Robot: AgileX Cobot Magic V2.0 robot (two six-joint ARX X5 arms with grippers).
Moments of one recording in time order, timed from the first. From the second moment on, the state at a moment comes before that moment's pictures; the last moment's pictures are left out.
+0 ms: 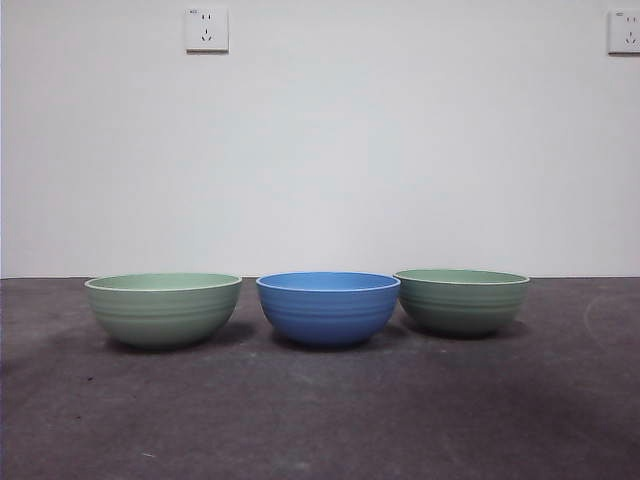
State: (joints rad) left arm 0.00 0.01 0.12 -0.19 0.32 -0.35; right arm 0.11 0.13 0.23 -0.21 -0.18 0.37
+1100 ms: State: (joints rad) left arm 0.00 0.53 0.70 -0.72 0.53 -0.12; right arm 0.11 0.78 0.95 -0.95 -0.29 -0.02
